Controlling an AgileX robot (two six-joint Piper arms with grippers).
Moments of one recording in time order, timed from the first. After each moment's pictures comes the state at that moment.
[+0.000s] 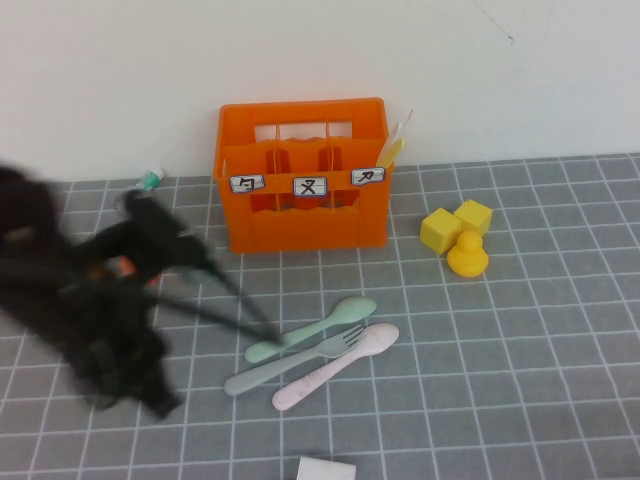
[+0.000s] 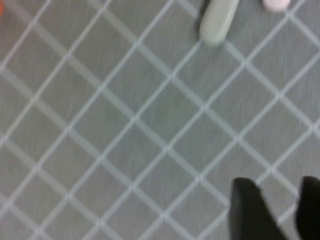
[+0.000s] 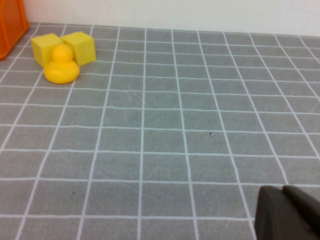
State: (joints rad) right arm -0.02 -0.01 0.03 0.00 0.41 -0.07; left arm -0.41 1.34 -1.05 0.01 1.08 0.32
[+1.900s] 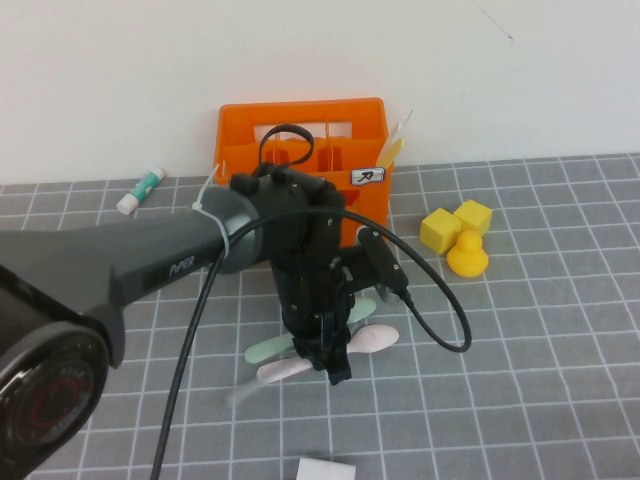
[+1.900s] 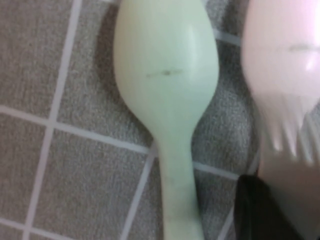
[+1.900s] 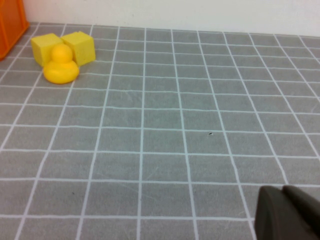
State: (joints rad) right arm -0.02 -0.01 0.03 0.00 0.41 -0.07; left arm -0.58 2.12 -1.56 -0.05 0.97 0.59
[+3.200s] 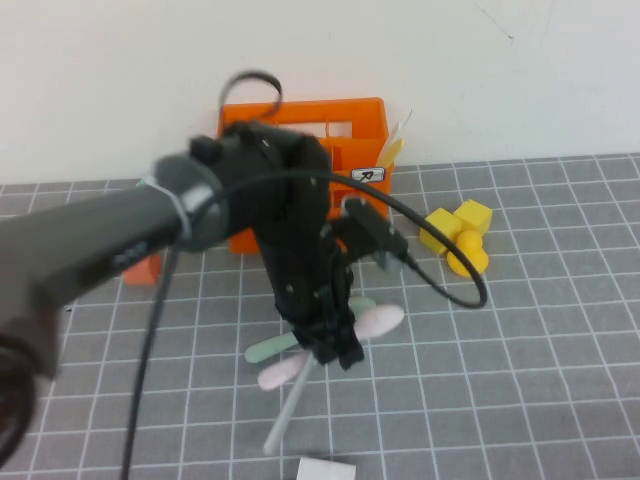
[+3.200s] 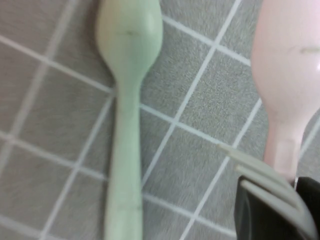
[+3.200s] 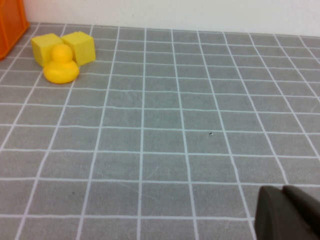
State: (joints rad) right arm -0.02 -0.01 0.03 0.00 0.41 -0.07; left arm -0.58 1.98 -1.56 -0.13 1.09 0.46
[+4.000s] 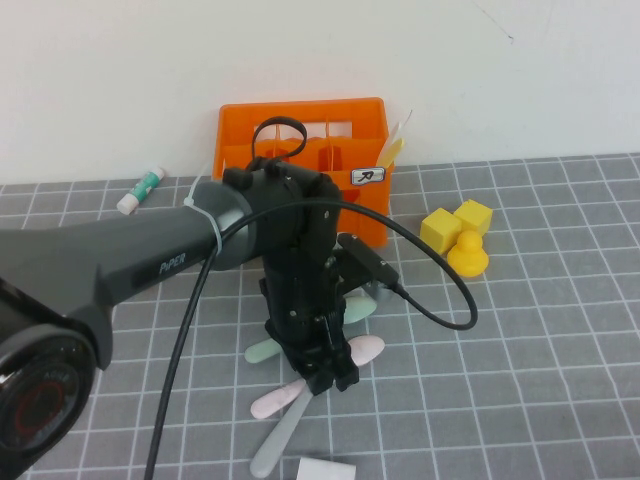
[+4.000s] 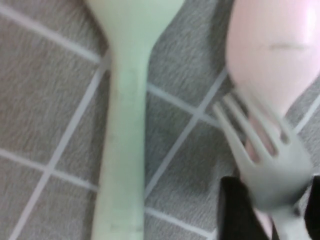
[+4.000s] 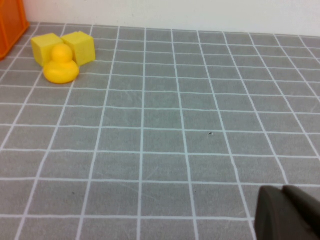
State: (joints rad) right arm -0.02 -0.01 0.03 0.00 0.41 -0.07; left arm -0.58 2.09 -1.56 -0.10 1.10 0.38
